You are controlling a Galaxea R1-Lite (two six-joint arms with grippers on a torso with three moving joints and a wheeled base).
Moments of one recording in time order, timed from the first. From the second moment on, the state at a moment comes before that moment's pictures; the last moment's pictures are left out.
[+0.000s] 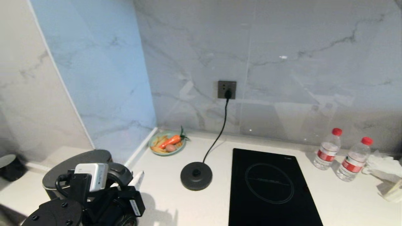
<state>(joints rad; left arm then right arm) -0.80 1.70 -0.02 -1.52 0.68 -0.25 0.00 0.00 0.00 0.00 -0.01 0.04</state>
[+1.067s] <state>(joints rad) -0.80 1.69 -0.03 -1.52 0.68 -0.25 0.00 0.00 0.00 0.00 -0.01 0.04</state>
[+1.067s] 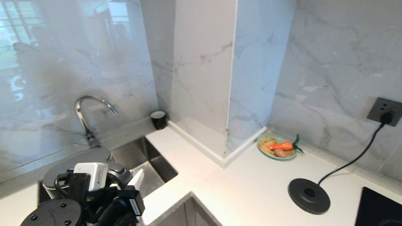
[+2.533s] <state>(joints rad) -0.36 1.82 -0.11 -1.52 0.58 -0.25 0.00 0.00 0.00 0.00 -0.01 0.04</state>
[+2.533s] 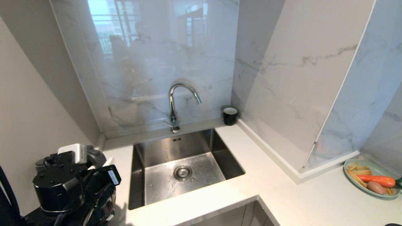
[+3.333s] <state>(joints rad) -0.39 1.98 -0.35 -1.52 0.59 -0.18 0.00 0.00 0.00 0.00 -0.01 0.04</state>
